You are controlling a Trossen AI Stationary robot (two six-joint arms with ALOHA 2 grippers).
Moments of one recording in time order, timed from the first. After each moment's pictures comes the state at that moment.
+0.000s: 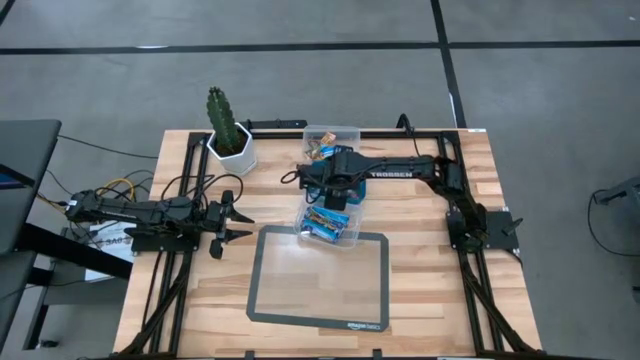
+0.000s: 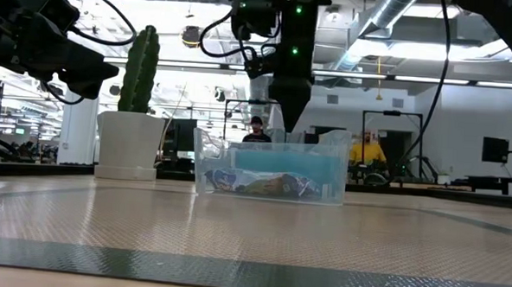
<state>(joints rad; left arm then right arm) -0.12 0.15 0.01 0.03 -0.03 -0.07 -0.12 2.14 1.92 -1.27 0.49 -0.02</state>
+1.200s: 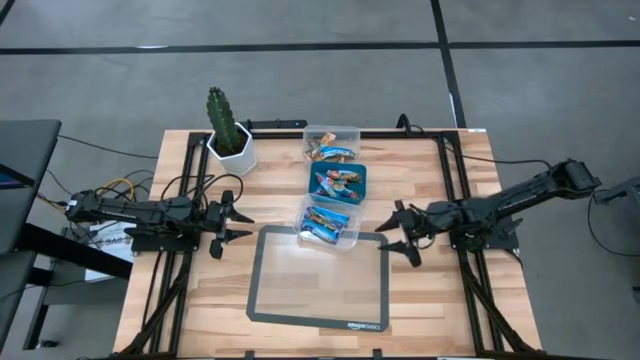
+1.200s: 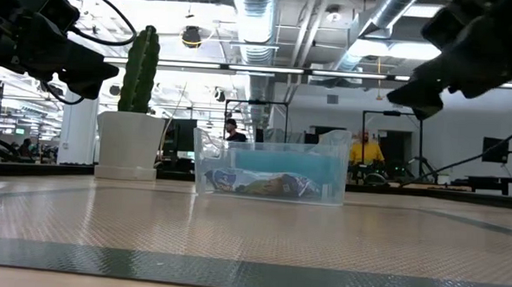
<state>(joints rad) -0.12 0.15 0.01 0.03 -0.03 -0.07 0.22 0.90 0.25 0.29 0.02 0.21</state>
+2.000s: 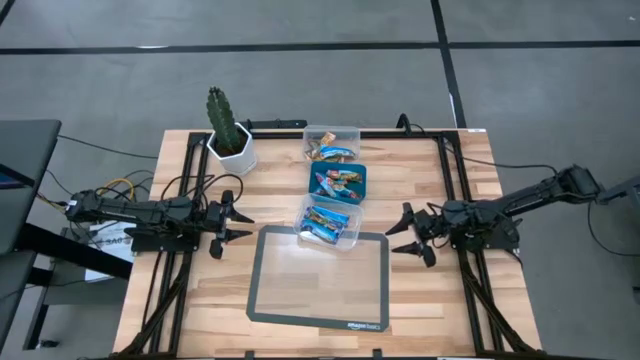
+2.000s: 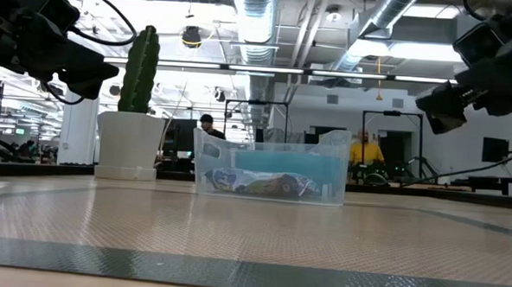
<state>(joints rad) -0.12 0.15 0.01 0.03 -0.03 -0.07 0.20 0.69 0.01 0.49 -0.10 0.18</state>
